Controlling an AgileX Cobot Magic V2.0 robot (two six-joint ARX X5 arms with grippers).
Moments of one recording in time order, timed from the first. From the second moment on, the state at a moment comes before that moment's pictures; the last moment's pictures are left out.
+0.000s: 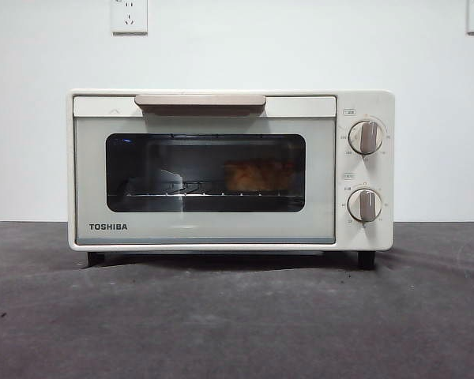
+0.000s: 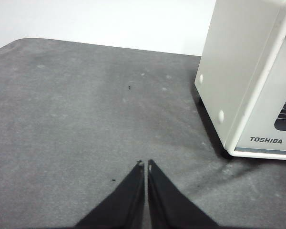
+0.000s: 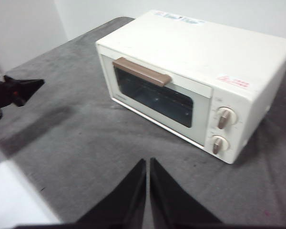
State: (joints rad) left arm 0.00 0.00 0.03 -0.18 0.01 -0.10; right arm 0.73 0.48 1.10 -0.98 -0.02 0.13
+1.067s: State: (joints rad) left arm 0.00 0.00 0.03 -0.18 0.01 -0.10; right arm -0.02 0.01 0.02 -0.17 -0.10 0.07
